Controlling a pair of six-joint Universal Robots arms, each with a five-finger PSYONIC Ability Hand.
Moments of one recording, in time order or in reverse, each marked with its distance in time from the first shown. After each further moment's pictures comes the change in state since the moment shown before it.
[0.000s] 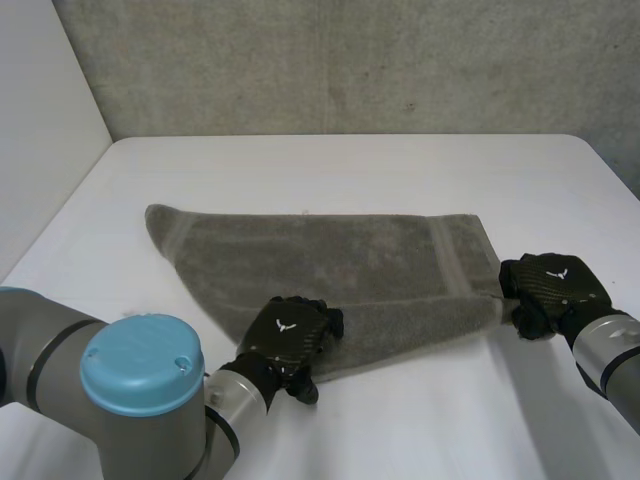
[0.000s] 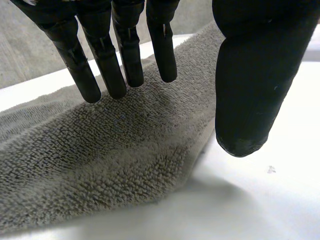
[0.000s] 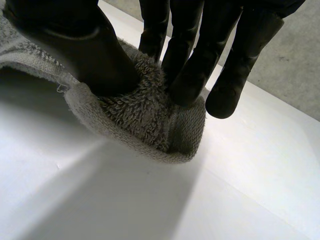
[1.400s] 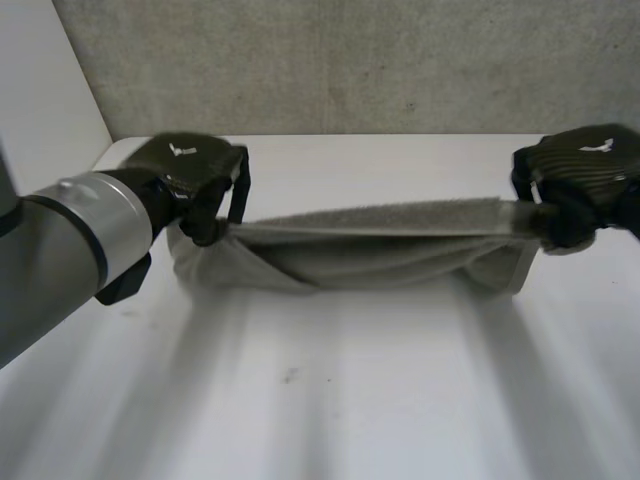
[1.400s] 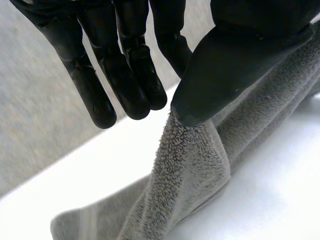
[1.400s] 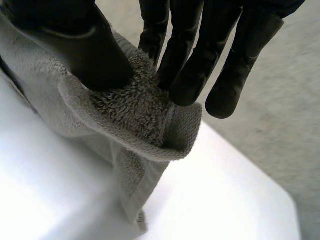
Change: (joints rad) left arm 0.193 0.235 0.573 -0.758 -0.023 0.178; right arm 0.121 -0.189 -0.582 0.725 0.024 -0.091; left_hand 0.634 0.661 0.660 0.661 0.651; right_hand 0.001 -0.001 0.000 0.000 0.000
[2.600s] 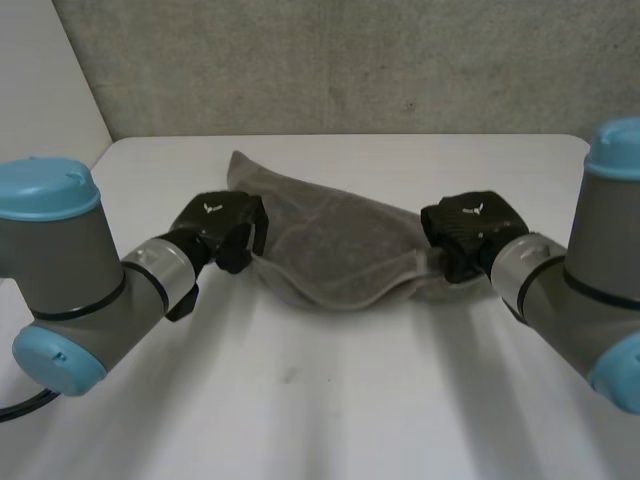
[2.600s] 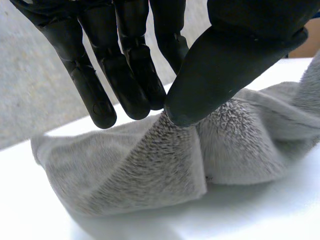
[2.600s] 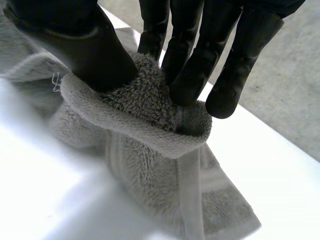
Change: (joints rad) left arm 0.132 -0.219 -0.290 0.554 0.217 -0.131; right arm 0.221 0.345 0.045 -0.348 0.155 0.113; left_hand 0.006 0.000 0.000 0.000 0.001; right_hand 0.012 0.000 0.000 0.000 0.012
